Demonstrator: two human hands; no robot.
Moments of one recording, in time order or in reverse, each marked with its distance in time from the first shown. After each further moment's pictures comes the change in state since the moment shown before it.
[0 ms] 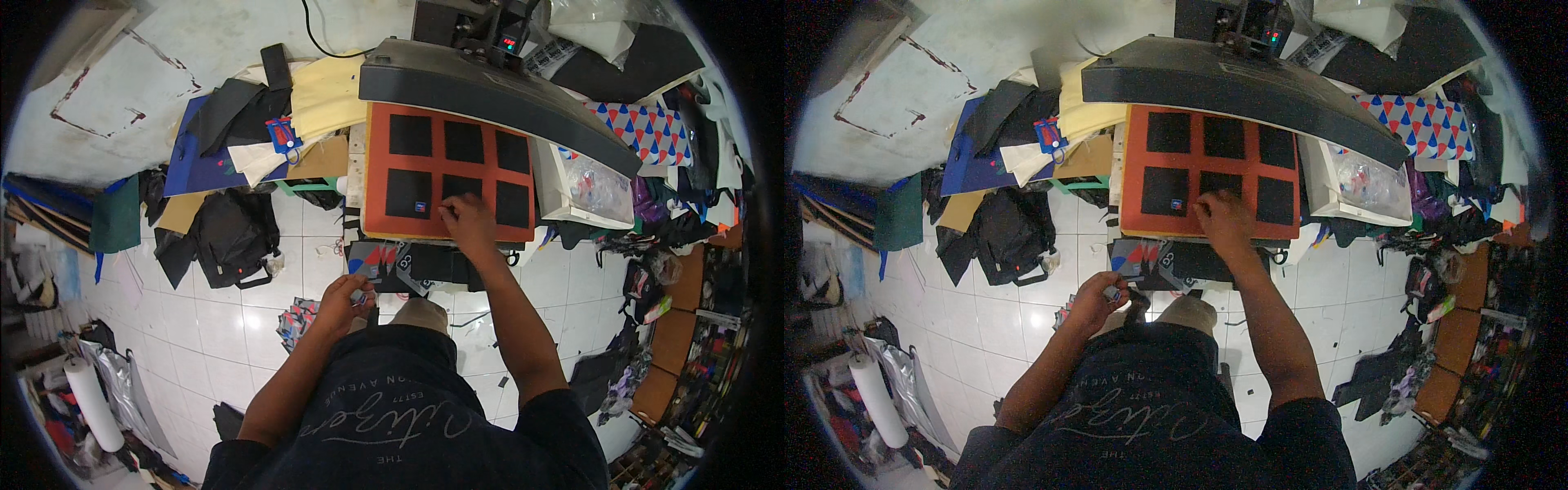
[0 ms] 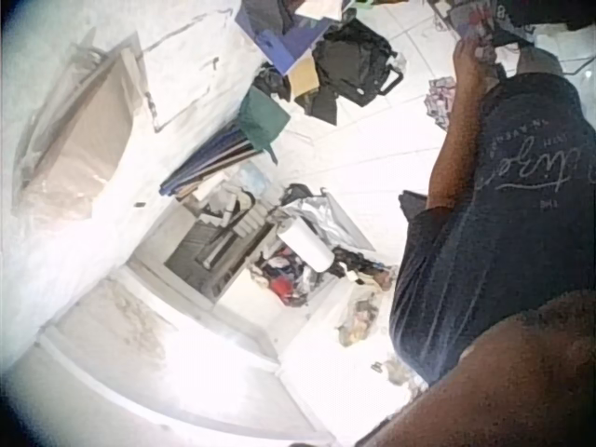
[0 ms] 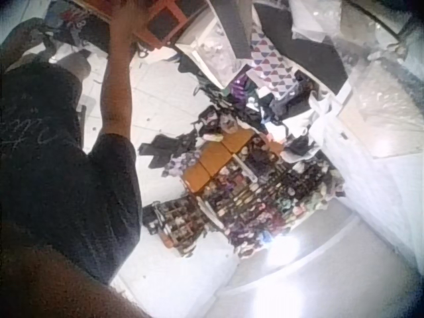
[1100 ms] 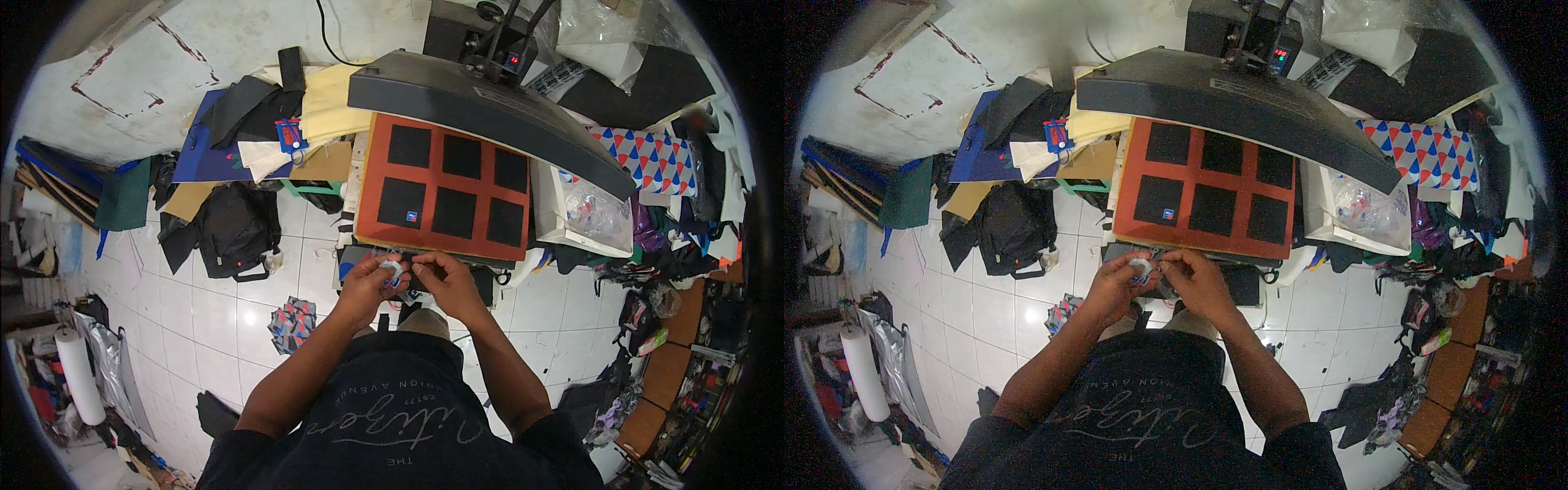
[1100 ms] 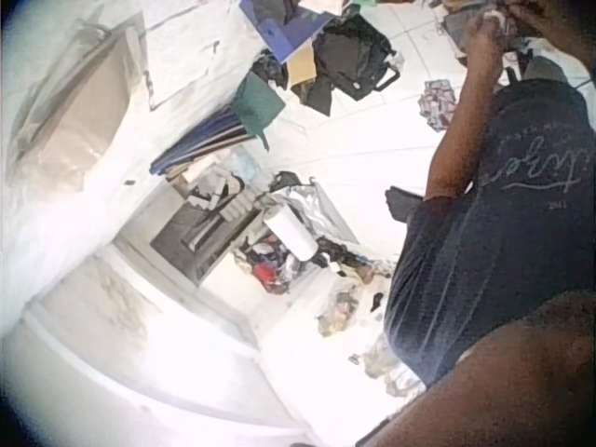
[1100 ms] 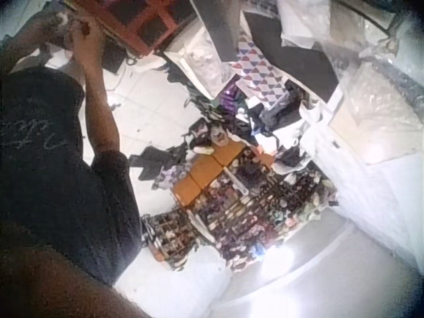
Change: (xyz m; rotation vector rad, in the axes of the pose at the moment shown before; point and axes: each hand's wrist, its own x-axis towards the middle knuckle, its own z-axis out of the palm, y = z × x) left_hand 0.001 0.006 0.088 -0.101 -0.165 0.118; right_hand -0.063 -0.039 -0.049 0.809 -0.452 0.226
